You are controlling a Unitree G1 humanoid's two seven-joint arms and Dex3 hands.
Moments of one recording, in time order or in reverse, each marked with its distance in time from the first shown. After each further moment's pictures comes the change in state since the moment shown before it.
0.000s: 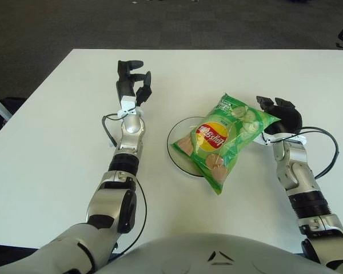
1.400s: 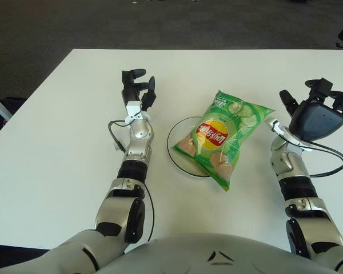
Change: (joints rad) left arm 0.061 -0.092 -0.010 -0.093 -0.030 0.108 0.081; right arm -0.141 0.097 -0.126 0.275 0.141 0.046 -1.138
